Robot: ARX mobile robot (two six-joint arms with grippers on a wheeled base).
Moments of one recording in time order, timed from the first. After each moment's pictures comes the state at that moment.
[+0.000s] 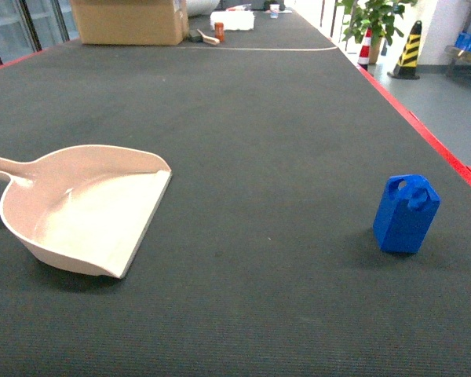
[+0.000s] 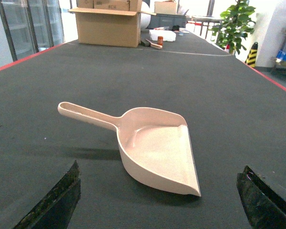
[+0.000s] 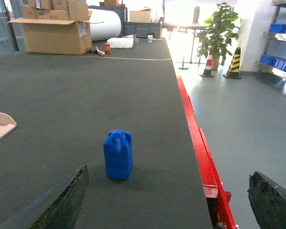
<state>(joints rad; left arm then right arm) 0.00 0.01 0.01 0.00 0.00 -0.02 0.00 0.00 0.01 0.00 0.00 -0.01</state>
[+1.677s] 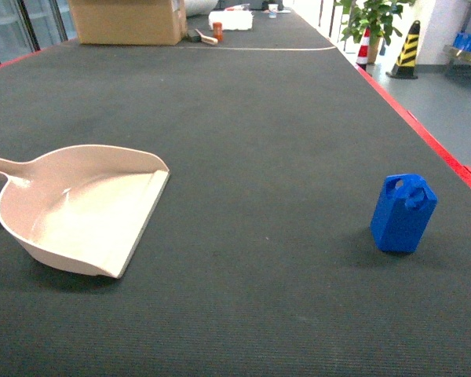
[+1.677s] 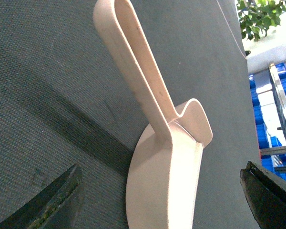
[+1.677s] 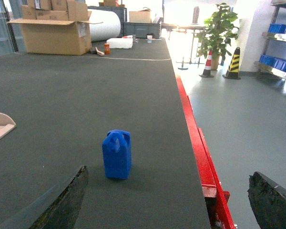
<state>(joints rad) 0.45 1.81 0.72 0.66 0.54 -0.70 0.00 0.00 0.01 0.00 0.00 -0.01</state>
